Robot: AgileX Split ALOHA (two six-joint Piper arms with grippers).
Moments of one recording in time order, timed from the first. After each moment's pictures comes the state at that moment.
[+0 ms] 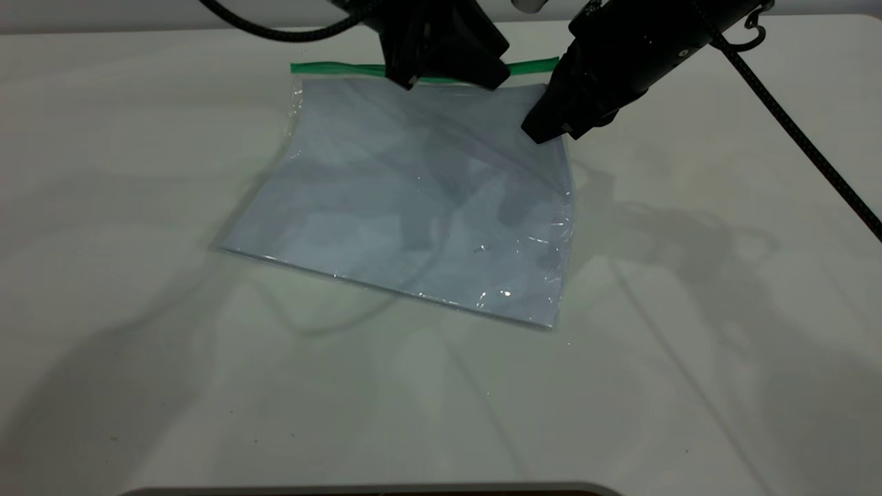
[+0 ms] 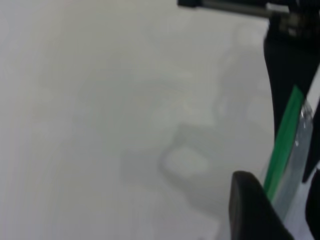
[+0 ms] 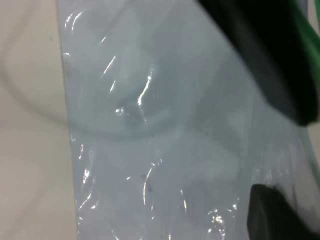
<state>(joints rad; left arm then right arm) -0.38 2.40 -1.66 -1.20 0.74 2.08 0.32 2.19 -1.21 1.22 0.43 -1.81</state>
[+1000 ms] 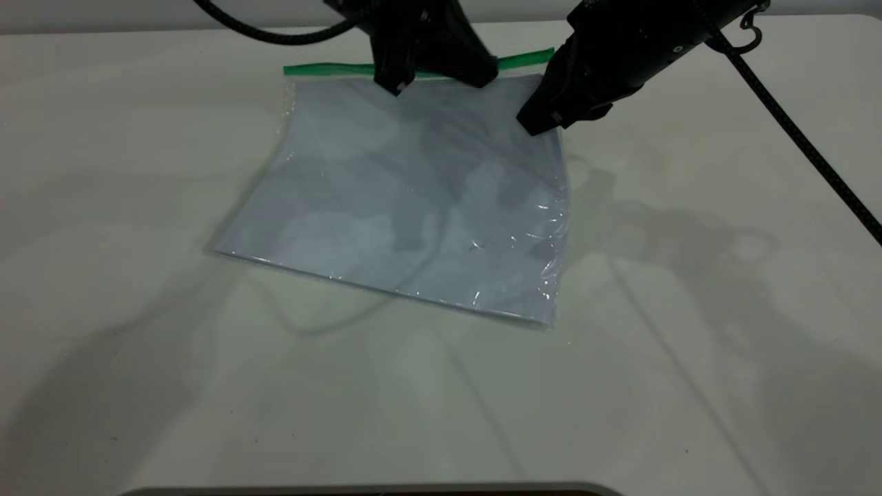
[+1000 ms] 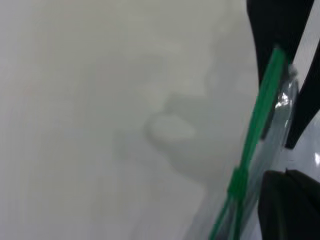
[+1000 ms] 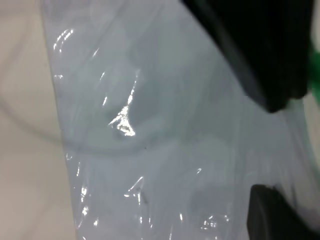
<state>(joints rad) -0.38 2.40 -1.67 -1.07 0.73 2.02 0.32 2.19 -1.21 1.30 0.42 -1.81</state>
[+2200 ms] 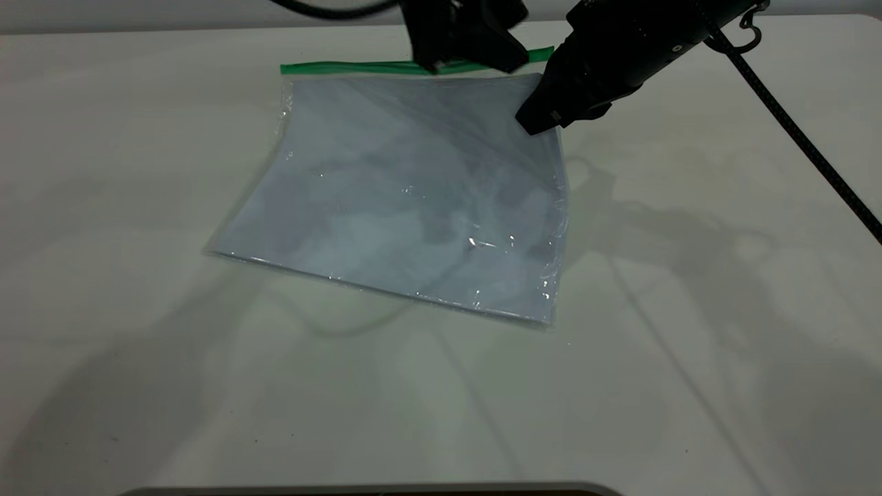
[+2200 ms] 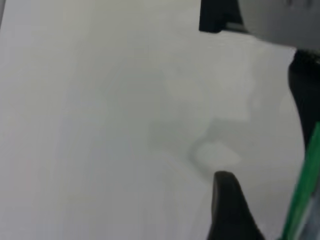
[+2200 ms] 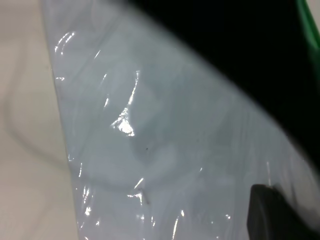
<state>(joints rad) -0.45 2.37 -1.67 -1.12 0.58 2.06 0.32 2.19 -1.21 1.30 0.43 -1.81</state>
